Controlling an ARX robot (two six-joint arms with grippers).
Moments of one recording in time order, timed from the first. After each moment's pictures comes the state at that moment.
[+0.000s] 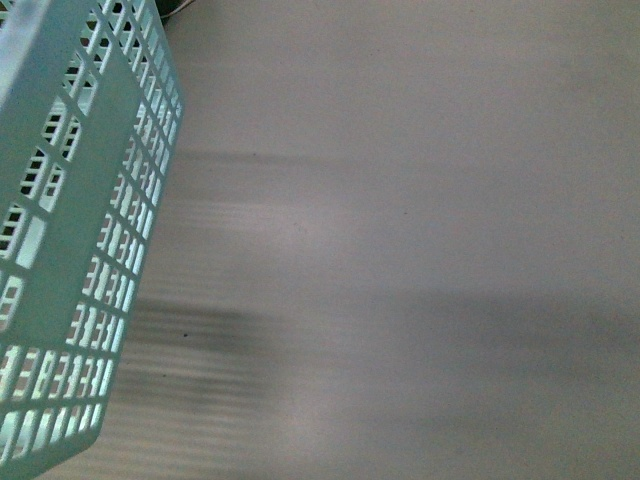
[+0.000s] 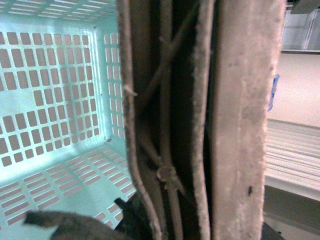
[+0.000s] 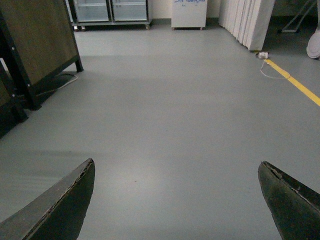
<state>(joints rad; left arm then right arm) 0.07 0.92 0.66 -0.12 0.07 -1.51 0.00 0.00 0.02 0.00 0.00 0.00</state>
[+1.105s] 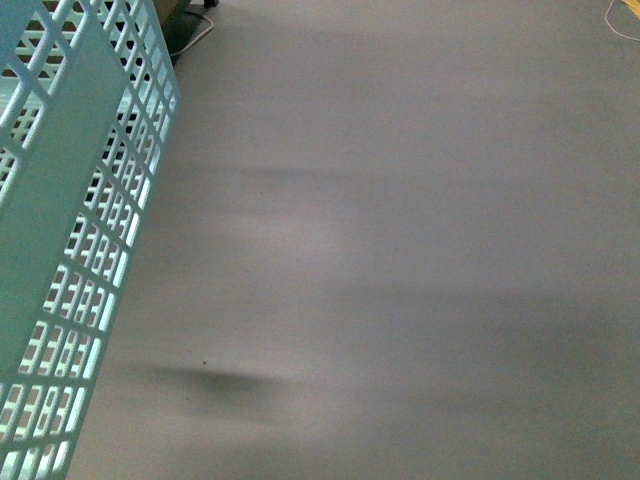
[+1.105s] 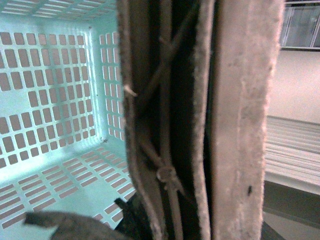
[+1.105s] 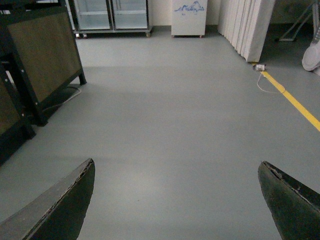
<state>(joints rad) 0.06 0.82 0.71 -0.23 0.07 -1.52 0.00 0.00 0.02 0.00 0.00 0.00</state>
